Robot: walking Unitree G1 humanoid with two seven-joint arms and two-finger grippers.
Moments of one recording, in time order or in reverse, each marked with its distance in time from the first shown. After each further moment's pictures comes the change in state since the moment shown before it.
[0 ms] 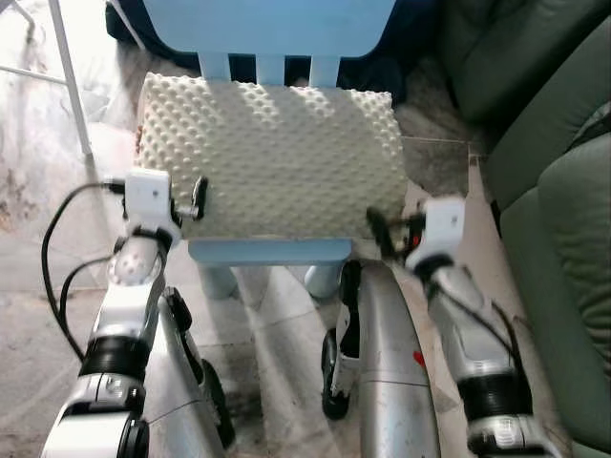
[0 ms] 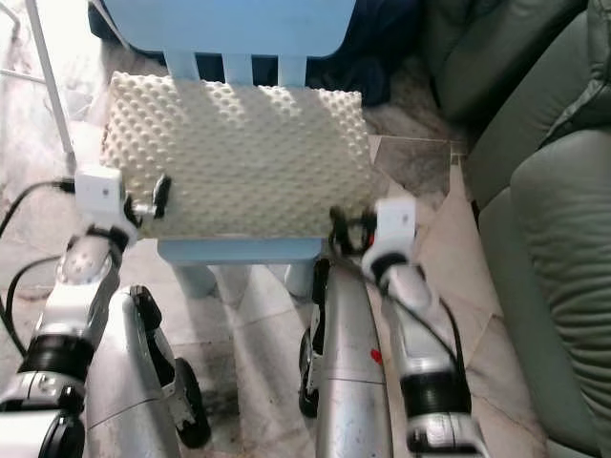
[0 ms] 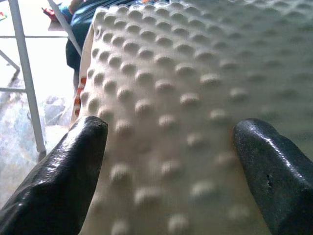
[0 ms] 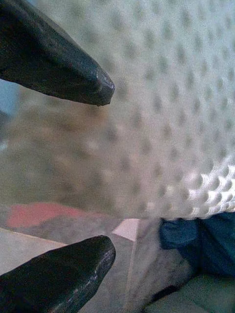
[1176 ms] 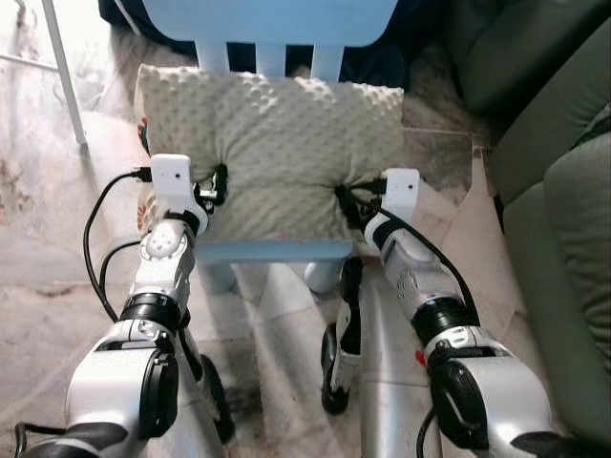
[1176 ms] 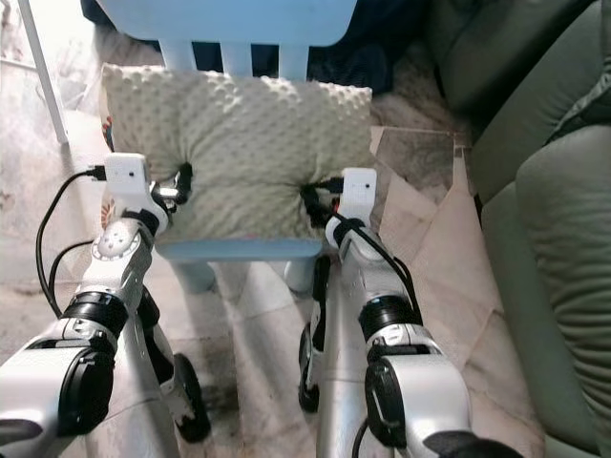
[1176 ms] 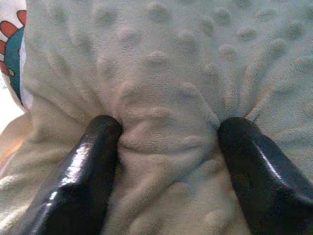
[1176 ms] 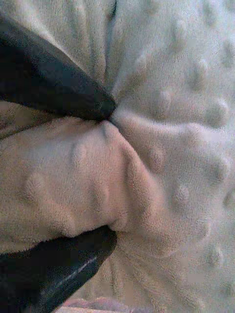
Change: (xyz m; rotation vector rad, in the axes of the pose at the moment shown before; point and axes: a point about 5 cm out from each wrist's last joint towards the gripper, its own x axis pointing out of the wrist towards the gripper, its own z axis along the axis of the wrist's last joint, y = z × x) left arm 0.030 -0.033 -0.009 -0.181 0.071 -0.064; right arm 0.059 0.039 -0.008 0.196 0.128 0.053
